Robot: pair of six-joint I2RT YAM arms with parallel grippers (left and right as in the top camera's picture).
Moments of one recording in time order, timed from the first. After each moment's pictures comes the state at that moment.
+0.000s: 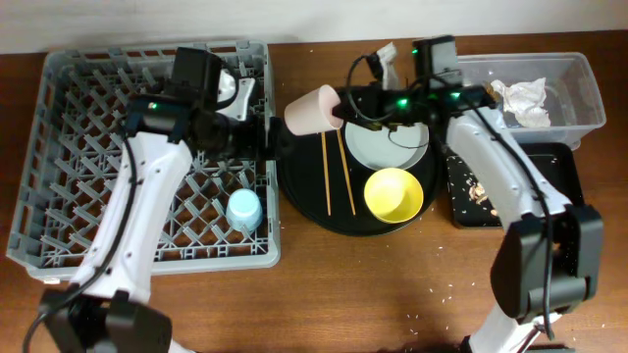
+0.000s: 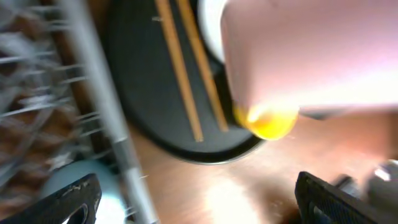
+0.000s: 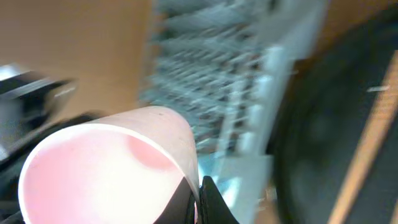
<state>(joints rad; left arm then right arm) -0.20 1.72 1.67 -1.10 0.51 -0.13 0.18 1.87 1.55 -0.52 -1.04 0.44</state>
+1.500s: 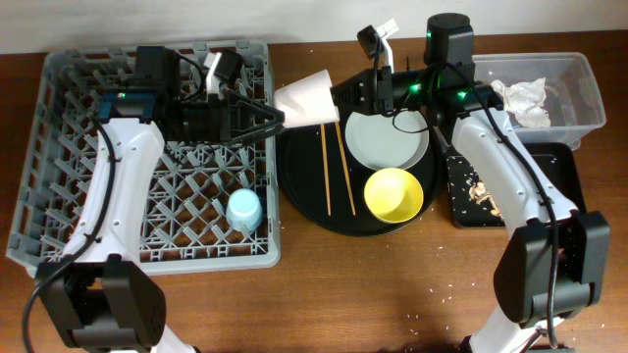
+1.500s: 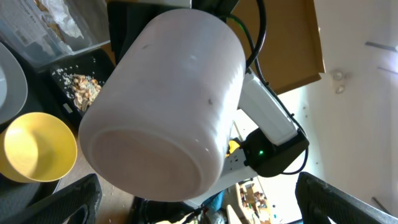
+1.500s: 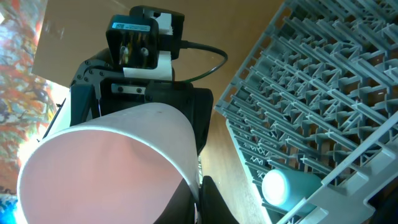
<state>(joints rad) -0.04 1.80 1.67 -1.09 1.54 0.09 0.17 1.85 1.55 -0.18 -1.40 0.55</state>
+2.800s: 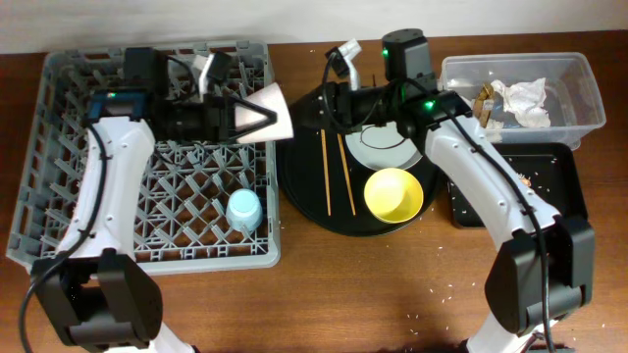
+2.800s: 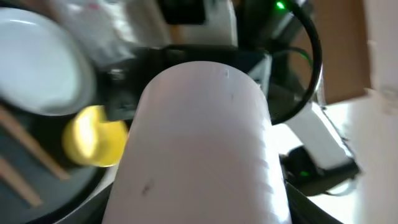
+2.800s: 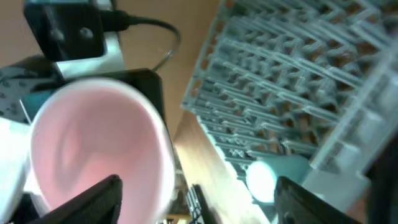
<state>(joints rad) 0.02 1.81 1.67 -1.09 1.36 0.09 0.29 1.84 1.56 -0.43 -1.10 0.56</state>
